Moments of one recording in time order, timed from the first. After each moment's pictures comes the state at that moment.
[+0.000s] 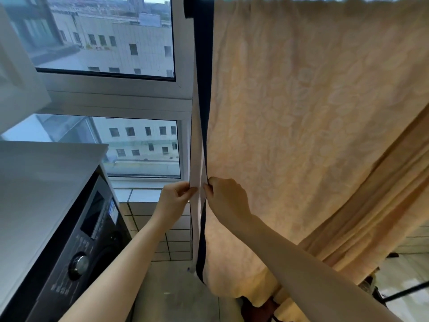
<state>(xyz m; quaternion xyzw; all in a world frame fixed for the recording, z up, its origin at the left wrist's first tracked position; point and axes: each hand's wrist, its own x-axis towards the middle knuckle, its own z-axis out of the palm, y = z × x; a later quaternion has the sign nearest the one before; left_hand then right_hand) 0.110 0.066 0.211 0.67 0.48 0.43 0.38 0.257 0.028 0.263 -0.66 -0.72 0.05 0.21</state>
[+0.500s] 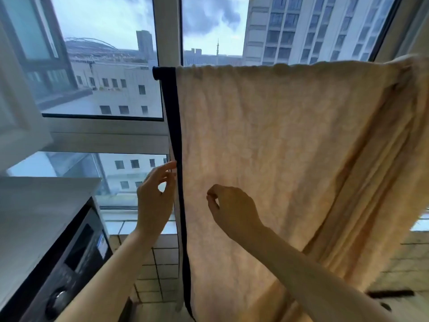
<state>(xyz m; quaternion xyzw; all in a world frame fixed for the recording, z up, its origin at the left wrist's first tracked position) 0.154 0.041 0.317 0.64 0.42 0.63 0.12 0.326 0.000 0.329 -0.60 -0.76 -0.02 0.26</state>
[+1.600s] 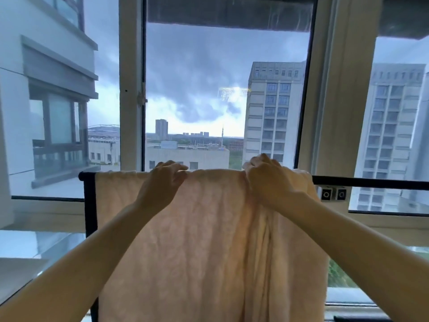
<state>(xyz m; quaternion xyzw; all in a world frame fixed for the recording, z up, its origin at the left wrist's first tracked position) 0.355 0.061 0.530 0.75 0.41 0.49 -0.13 0.606 -0.003 0.570 -0.57 -0.74 -0.32 0.20</state>
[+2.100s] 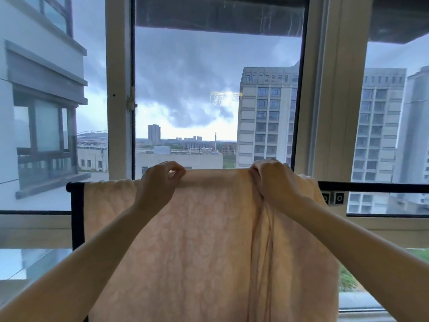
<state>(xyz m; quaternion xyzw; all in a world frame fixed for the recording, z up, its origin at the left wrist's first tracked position) 0.369 0.085 0.548 0.73 0.39 0.56 -0.09 0.636 0.031 0.570 -0.56 -0.70 -0.28 0.35</state>
